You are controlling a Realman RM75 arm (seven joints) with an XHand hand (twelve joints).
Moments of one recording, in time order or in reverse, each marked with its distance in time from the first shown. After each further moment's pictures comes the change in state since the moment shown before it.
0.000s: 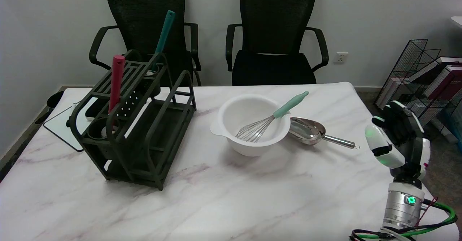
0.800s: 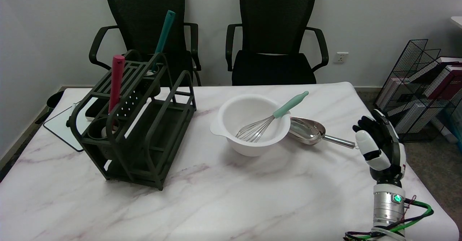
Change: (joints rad) arm 0.049 -0.019 -0.049 0.114 0.034 -0.169 0.222
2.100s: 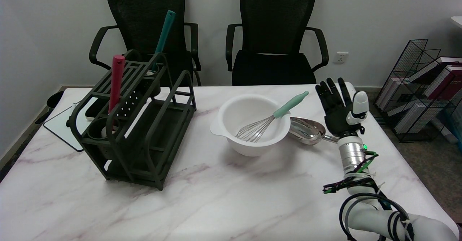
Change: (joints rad) arm 0.329 0.030 -0.016 0.183 -0.156 -0.424 0.691
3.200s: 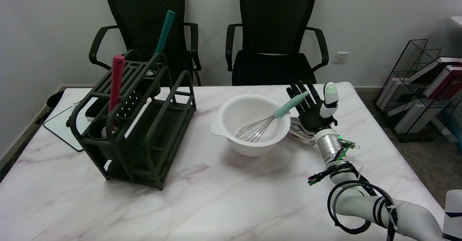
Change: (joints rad) arm 0.107 -0.037 -0.025 0.031 -0.078 -0.231 0.068
